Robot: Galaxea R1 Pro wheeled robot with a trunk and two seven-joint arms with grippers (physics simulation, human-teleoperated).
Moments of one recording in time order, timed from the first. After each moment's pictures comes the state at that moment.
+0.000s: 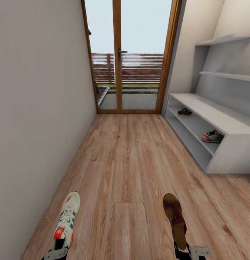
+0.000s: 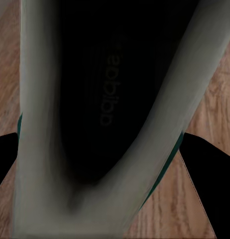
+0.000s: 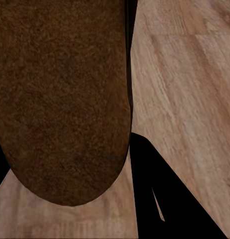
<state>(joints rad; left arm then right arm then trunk) -0.12 0.06 0.24 -0.54 0.06 -0.46 -0.20 -0.20 -0.03 -0.24 -0.44 0.14 -0.53 0.01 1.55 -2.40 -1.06</state>
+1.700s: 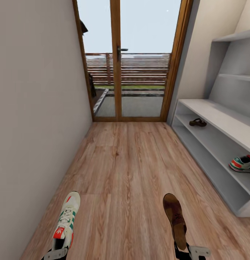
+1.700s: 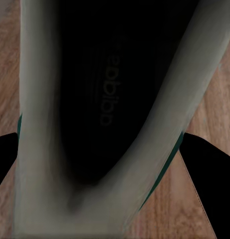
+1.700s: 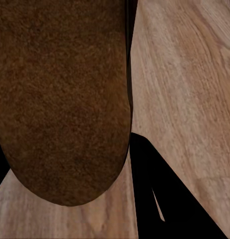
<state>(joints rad) -0.12 0.06 0.24 -0.54 0.06 -0.46 -0.20 -0.20 -0.03 -0.24 -0.44 0.14 -0.54 0.01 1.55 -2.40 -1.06</state>
